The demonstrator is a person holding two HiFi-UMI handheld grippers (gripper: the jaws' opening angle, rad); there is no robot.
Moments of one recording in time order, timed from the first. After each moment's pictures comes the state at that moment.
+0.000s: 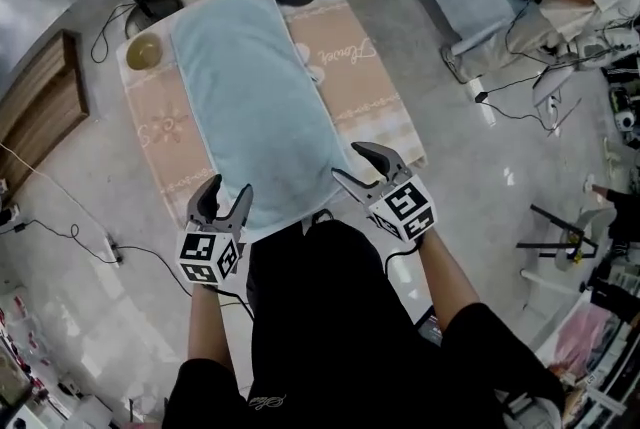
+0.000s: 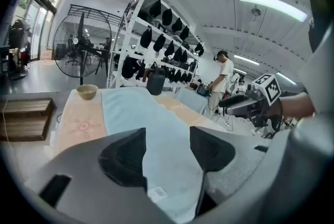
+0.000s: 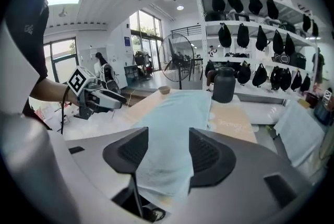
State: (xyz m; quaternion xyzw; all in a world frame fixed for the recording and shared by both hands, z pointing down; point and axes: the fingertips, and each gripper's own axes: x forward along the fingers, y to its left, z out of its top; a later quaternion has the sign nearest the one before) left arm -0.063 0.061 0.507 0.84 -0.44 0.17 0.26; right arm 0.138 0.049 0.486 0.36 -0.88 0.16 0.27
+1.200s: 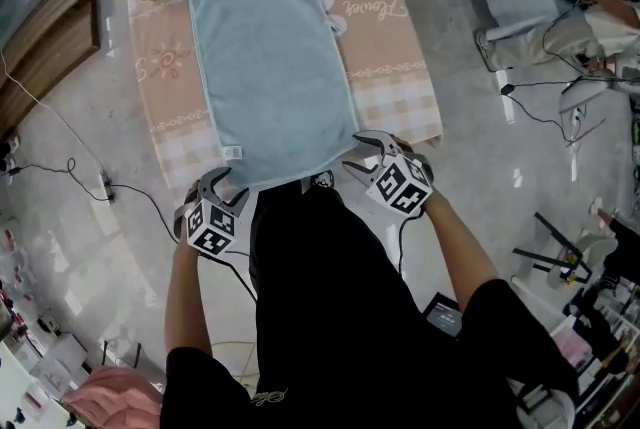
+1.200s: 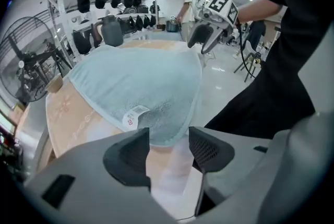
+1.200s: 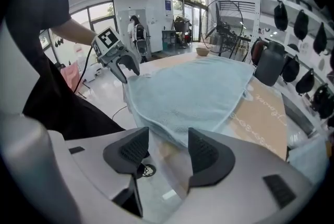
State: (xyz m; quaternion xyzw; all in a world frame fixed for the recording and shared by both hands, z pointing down) left arm -0.057 0.198 0.663 0.82 -0.25 0.49 0.16; right arm 0.160 0.130 0.623 0.14 -0.88 0.10 0.45
